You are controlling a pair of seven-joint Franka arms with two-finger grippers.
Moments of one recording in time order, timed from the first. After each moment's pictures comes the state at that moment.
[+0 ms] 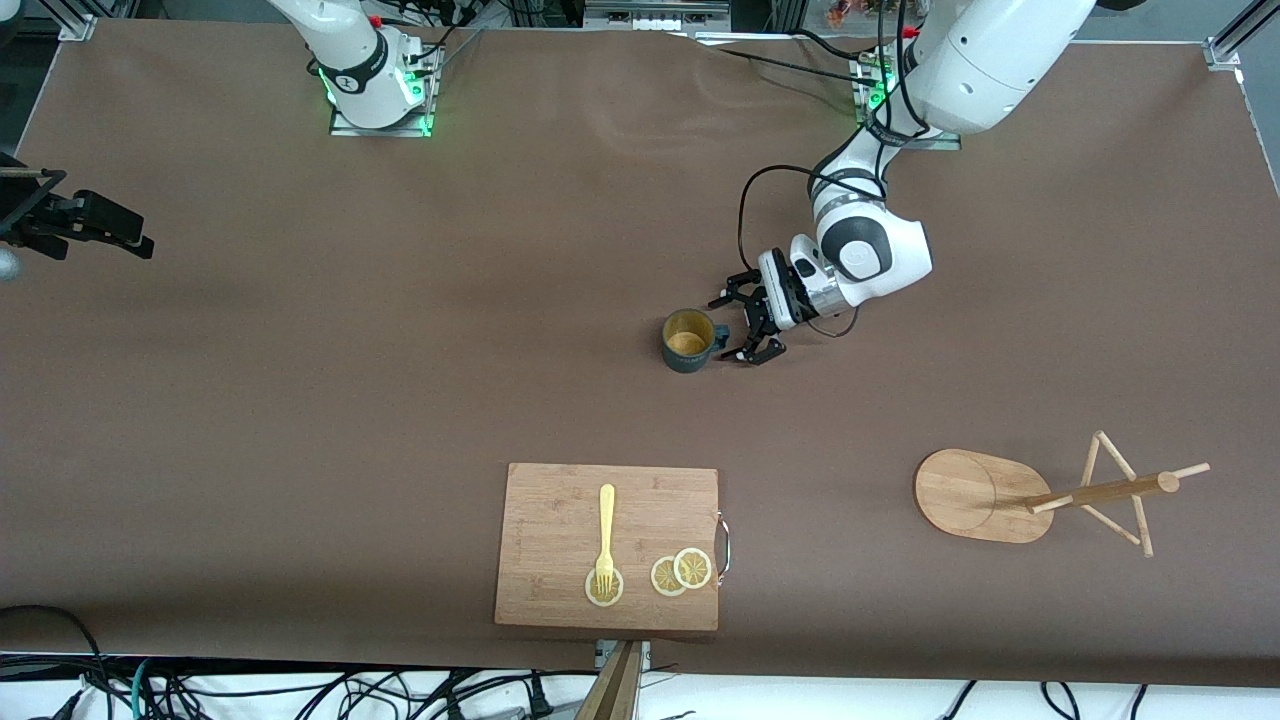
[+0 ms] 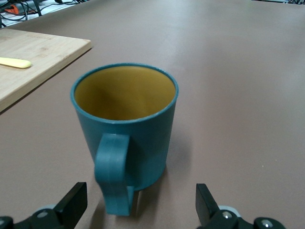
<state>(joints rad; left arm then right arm) -0.16 0.58 -0.36 -2.15 -1.91 2.57 2.67 -0.05 0.04 -0.02 -1.60 0.01 1.58 -0.08</state>
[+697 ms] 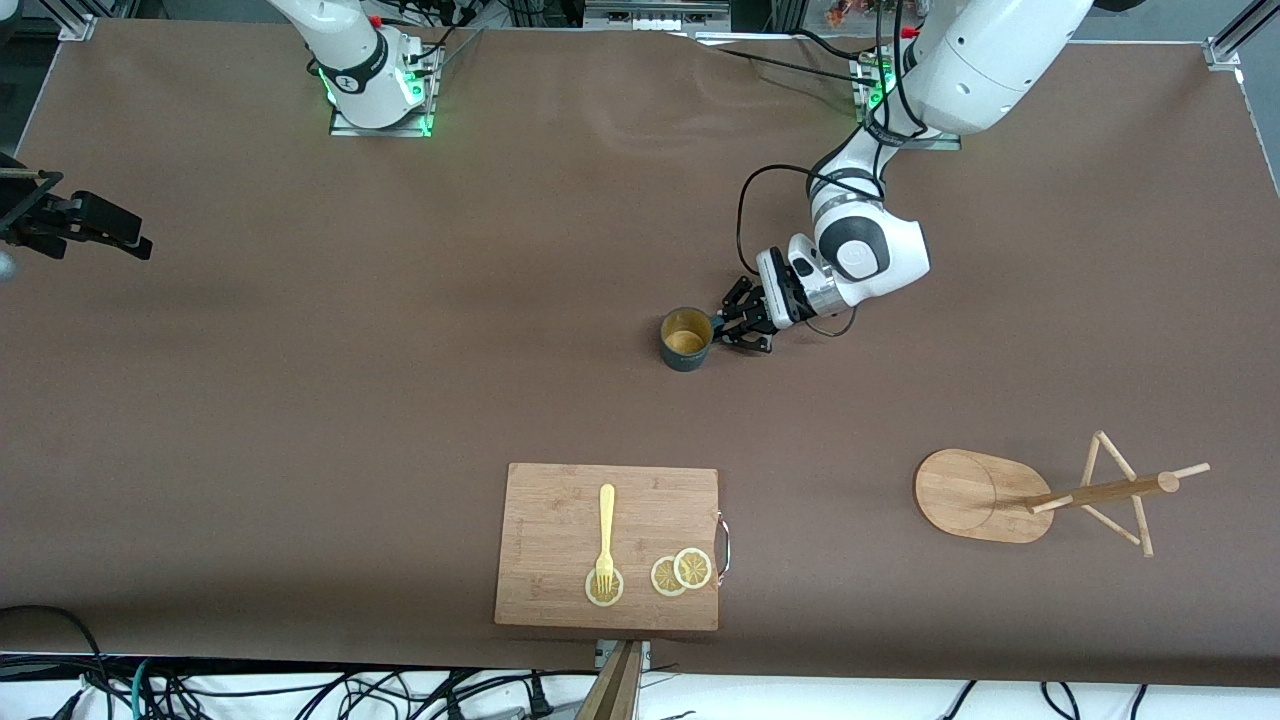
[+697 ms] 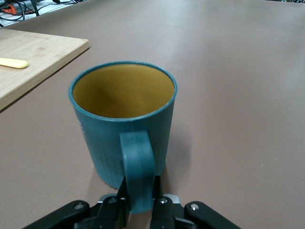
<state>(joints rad) -0.17 0.59 -0.35 -2.15 -1.91 2.57 2.68 -0.05 0.04 -0.02 -1.60 0.01 1.58 -0.07</state>
